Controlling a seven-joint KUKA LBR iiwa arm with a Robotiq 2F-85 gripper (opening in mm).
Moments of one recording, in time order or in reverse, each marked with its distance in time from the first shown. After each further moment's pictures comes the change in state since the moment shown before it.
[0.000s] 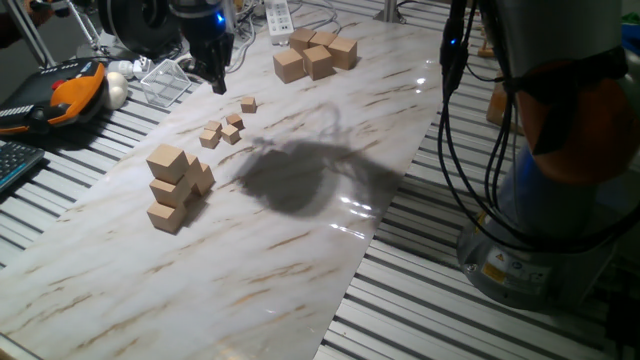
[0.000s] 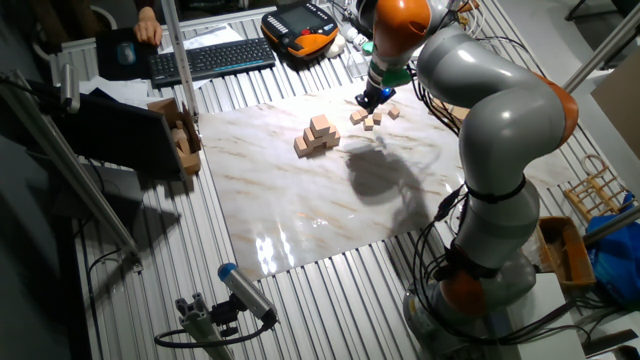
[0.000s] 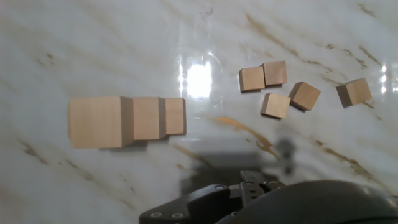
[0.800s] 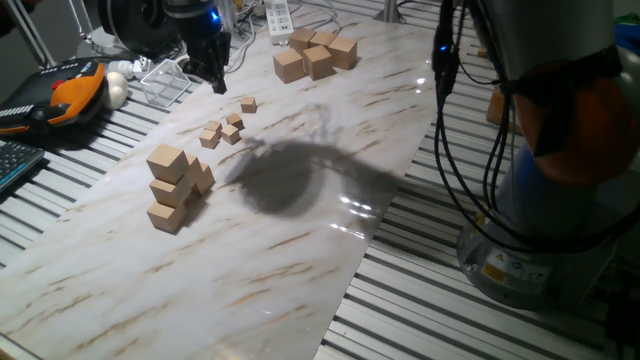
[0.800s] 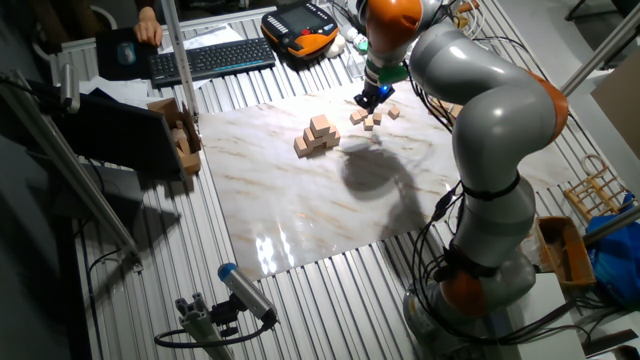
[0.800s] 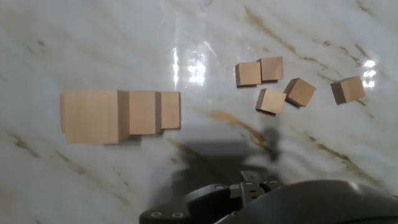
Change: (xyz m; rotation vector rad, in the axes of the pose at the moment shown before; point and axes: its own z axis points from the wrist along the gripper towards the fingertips) arm 0.000 0.000 0.000 0.045 0.022 0.016
